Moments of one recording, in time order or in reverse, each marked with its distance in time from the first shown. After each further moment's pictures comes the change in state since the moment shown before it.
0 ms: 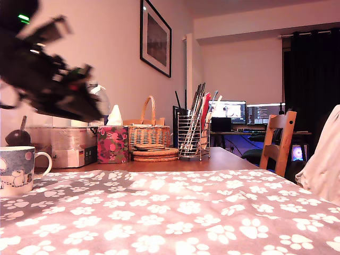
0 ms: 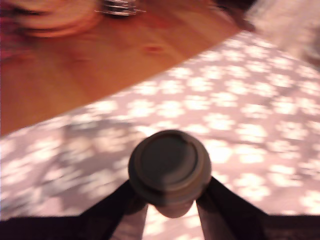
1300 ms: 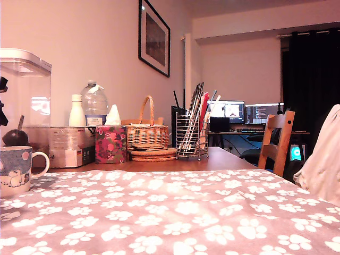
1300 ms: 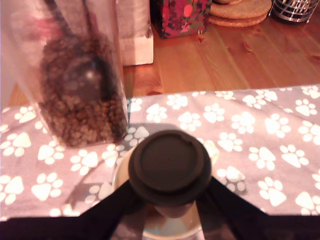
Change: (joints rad) arm 0.399 -0.077 -0.113 0.058 -0.008 -0.026
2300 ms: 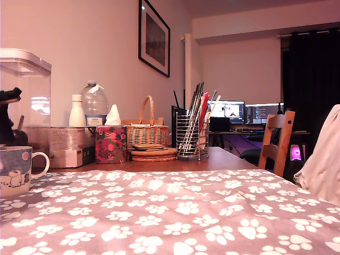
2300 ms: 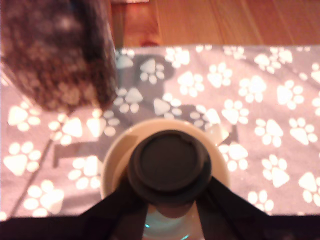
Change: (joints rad) arm -0.014 0.193 0.252 -0.328 0.000 -0.008
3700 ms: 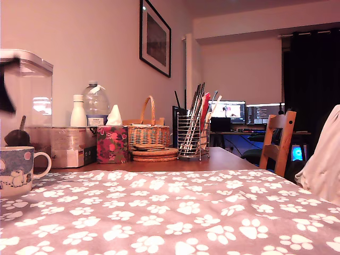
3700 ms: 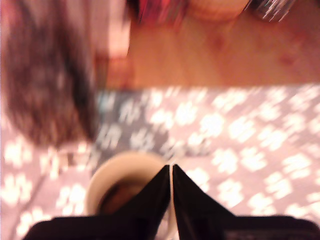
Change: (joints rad) arm -0.020 -0.169 0.002 -0.013 0.079 -0.044
